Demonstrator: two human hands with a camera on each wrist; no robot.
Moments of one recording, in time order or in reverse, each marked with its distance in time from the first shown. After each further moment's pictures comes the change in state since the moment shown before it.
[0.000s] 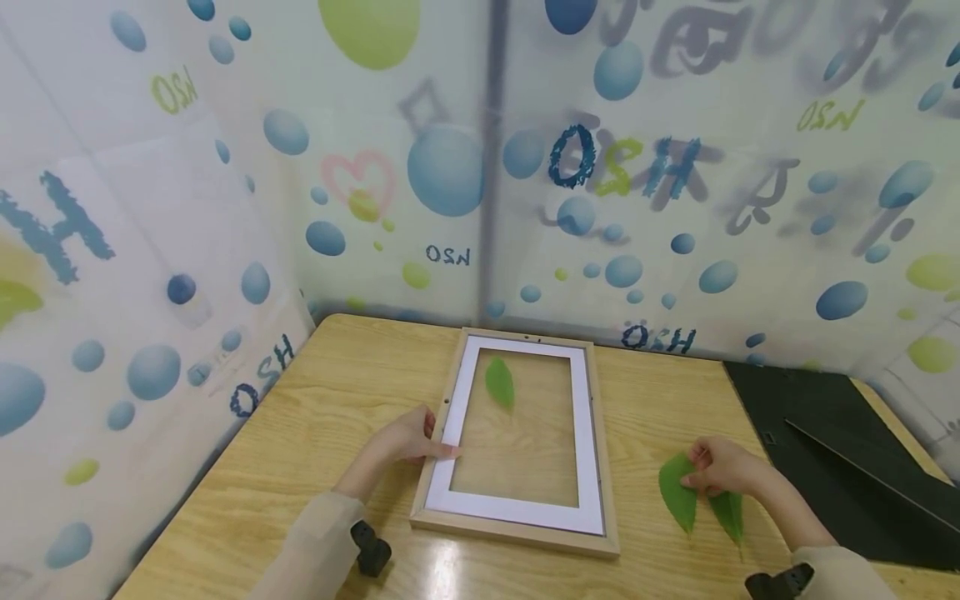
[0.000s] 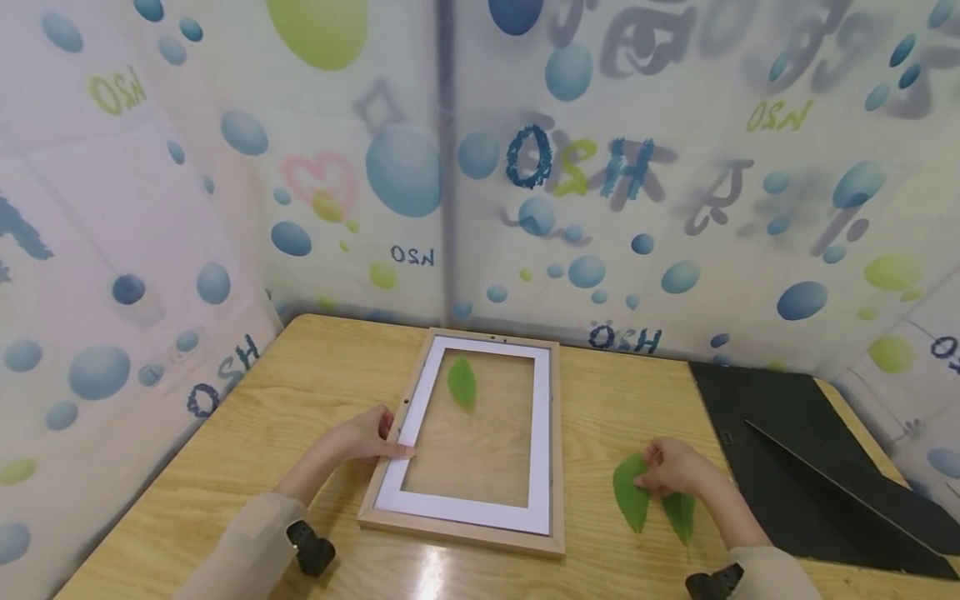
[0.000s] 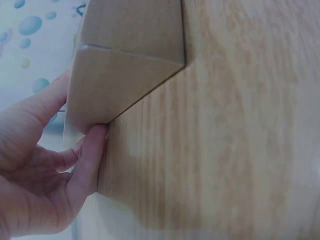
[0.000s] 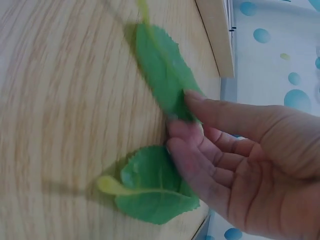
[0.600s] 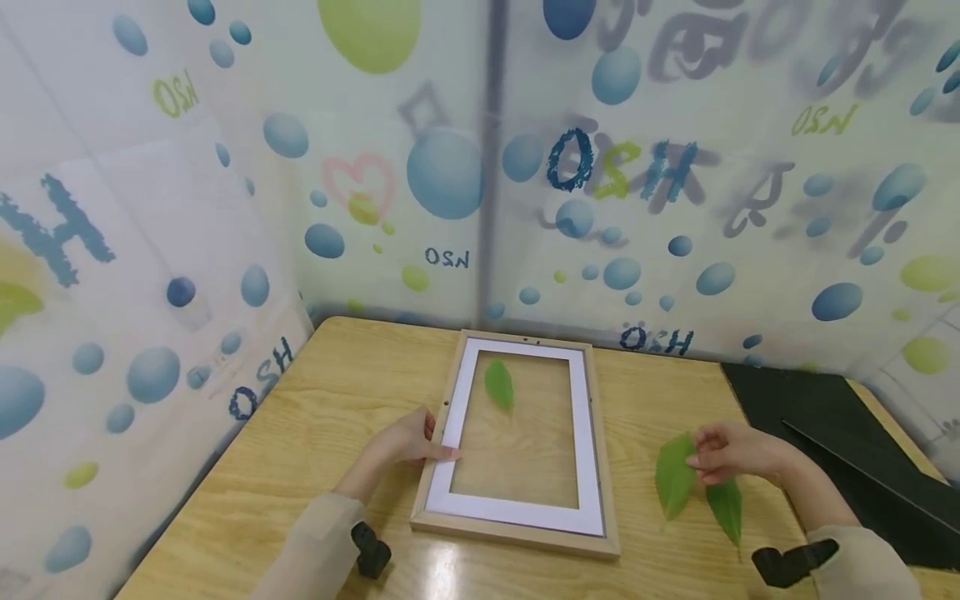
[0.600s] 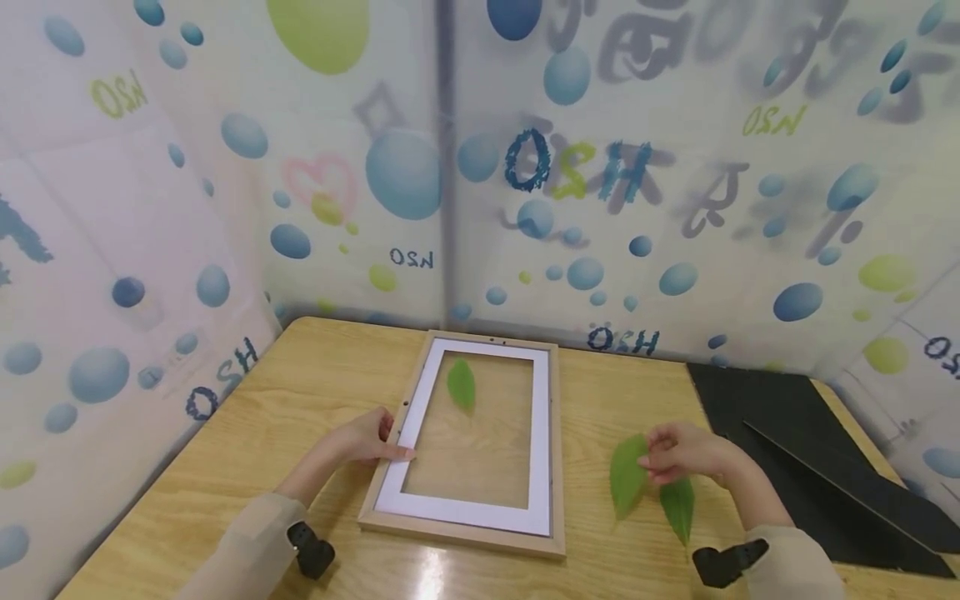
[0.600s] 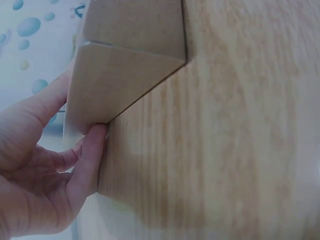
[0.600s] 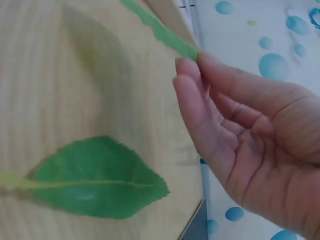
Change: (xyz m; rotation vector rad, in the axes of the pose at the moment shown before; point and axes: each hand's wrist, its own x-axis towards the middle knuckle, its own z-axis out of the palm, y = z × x) left_hand 0.000 0.001 -0.001 0.010 -0.008 0.002; right_hand 0.002 0.006 -0.032 0.327 -0.292 -0.130
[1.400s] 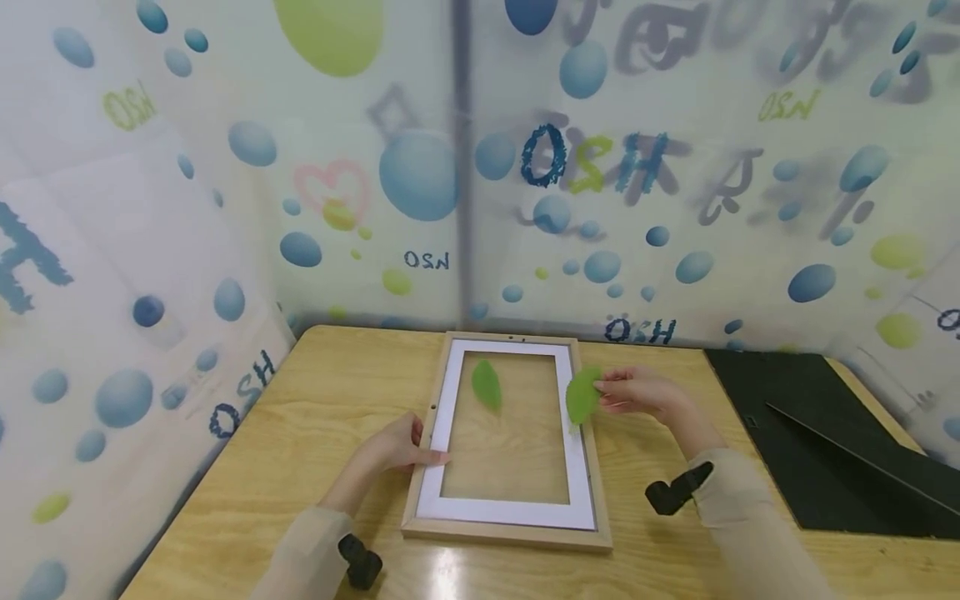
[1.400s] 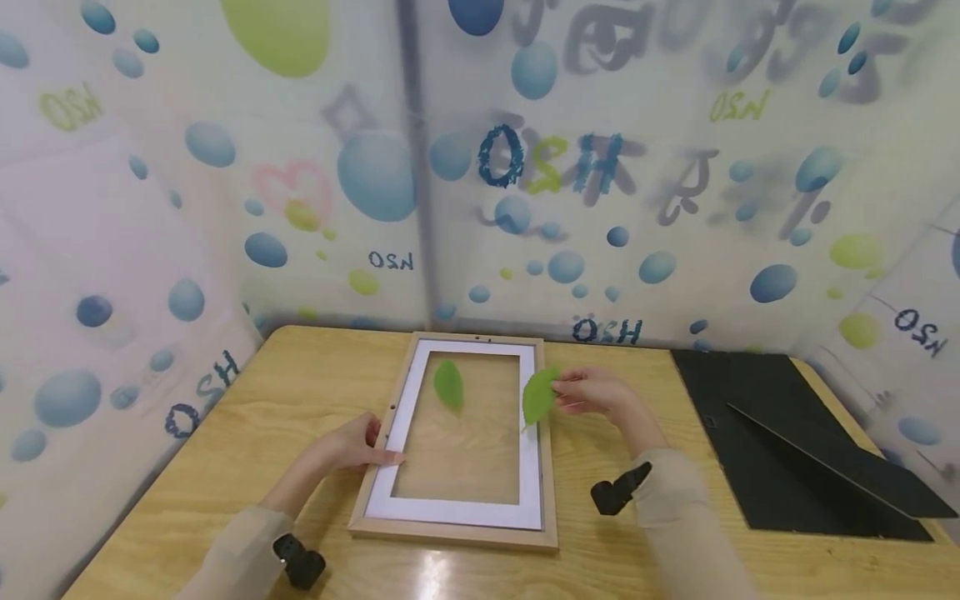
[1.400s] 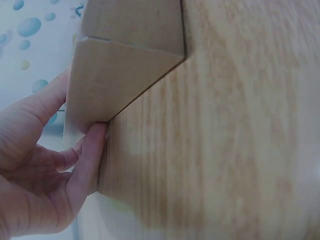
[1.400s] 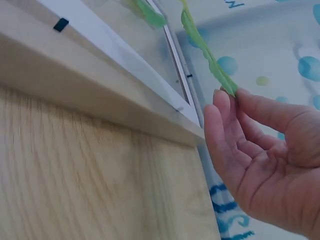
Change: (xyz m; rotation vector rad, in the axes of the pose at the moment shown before) left_hand 0.000 0.001 0.003 0.011 0.005 0.007; right_hand 0.083 -0.055 0.026 0.123 0.242 -0.064
